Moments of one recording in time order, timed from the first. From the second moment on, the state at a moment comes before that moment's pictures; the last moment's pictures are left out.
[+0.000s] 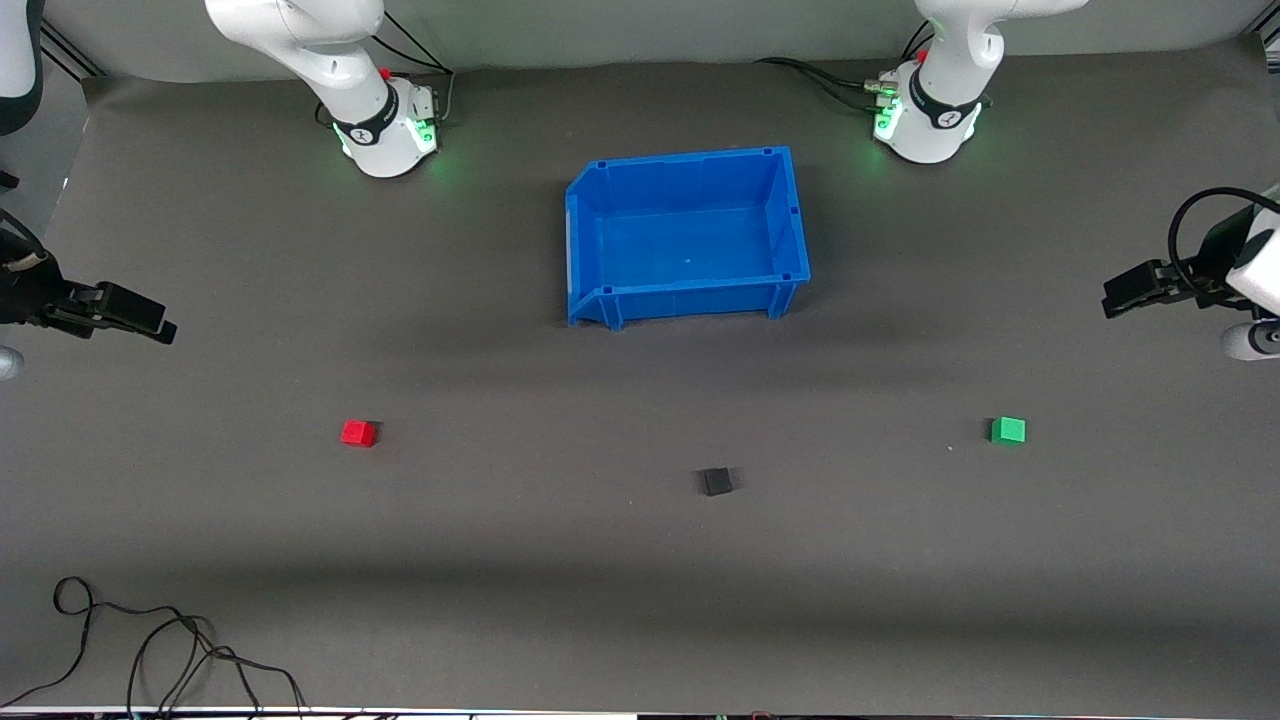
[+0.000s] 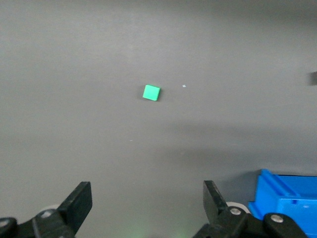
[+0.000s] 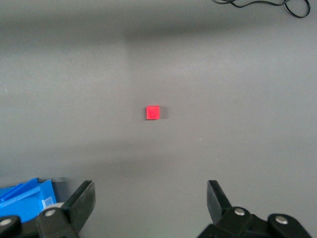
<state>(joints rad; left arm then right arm) 0.03 0.07 -0.04 -1.57 0.07 1.54 -0.10 0.01 0.12 -0.03 -1.44 0.02 1.53 0.09</state>
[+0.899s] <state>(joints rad) 0.03 0.15 -0.03 -1.64 0.11 1.56 -0.54 0.01 0.13 -0.03 -1.43 0.02 1.53 0.15</state>
